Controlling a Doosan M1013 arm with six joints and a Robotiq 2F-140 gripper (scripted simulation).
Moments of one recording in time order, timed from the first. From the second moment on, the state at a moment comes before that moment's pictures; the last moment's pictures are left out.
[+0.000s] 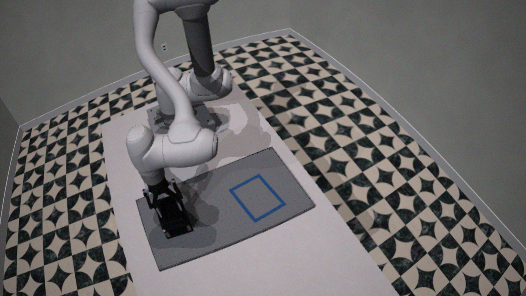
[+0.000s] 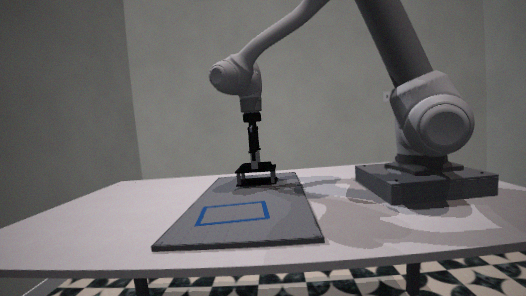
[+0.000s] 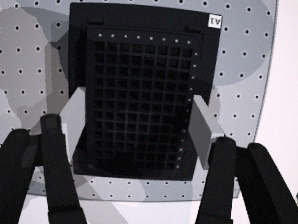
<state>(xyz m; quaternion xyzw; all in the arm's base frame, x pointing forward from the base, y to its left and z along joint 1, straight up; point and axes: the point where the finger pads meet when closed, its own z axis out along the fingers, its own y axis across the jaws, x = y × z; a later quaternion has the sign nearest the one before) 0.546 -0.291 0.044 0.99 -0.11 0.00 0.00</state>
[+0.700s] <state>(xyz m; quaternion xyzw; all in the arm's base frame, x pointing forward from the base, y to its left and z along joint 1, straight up) 0.546 -0.291 0.042 0.99 -0.11 0.00 0.00</state>
